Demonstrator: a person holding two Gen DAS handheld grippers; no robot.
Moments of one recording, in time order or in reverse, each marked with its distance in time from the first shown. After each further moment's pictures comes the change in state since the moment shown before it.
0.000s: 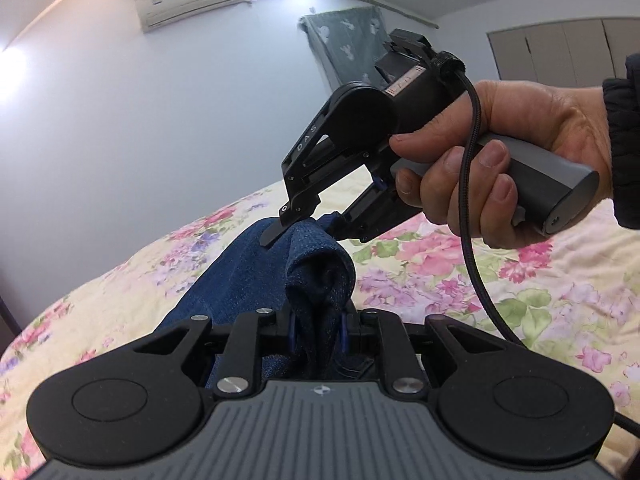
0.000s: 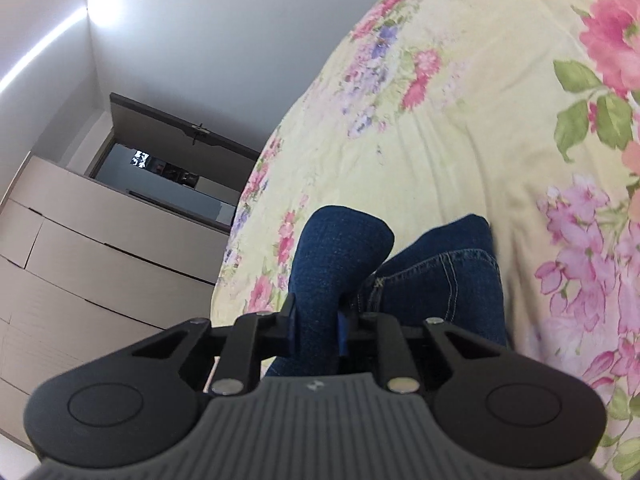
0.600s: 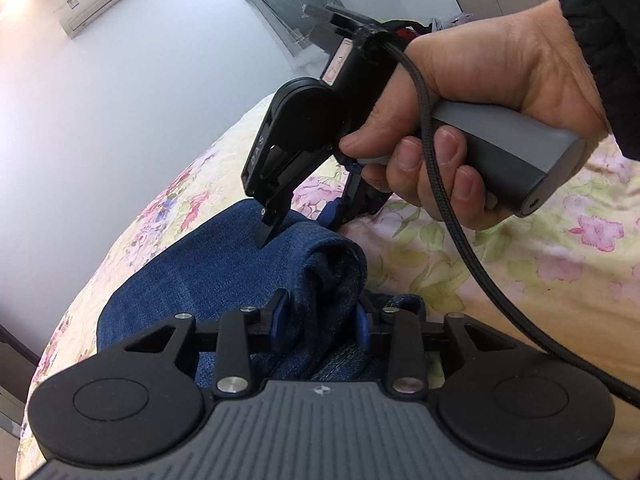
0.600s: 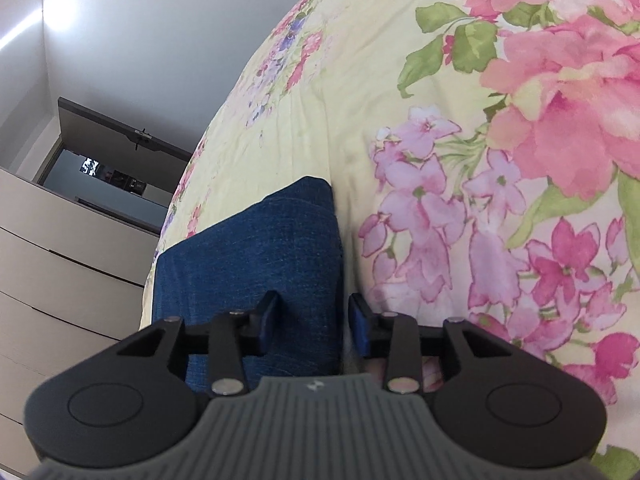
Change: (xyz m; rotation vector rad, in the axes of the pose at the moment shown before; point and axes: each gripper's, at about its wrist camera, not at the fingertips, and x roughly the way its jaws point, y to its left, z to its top) left arm 0.041 -0.071 -0.041 0.232 0.188 -0.007; right arm 0.006 -0.119 -0.042 0.032 -0.033 -0.160
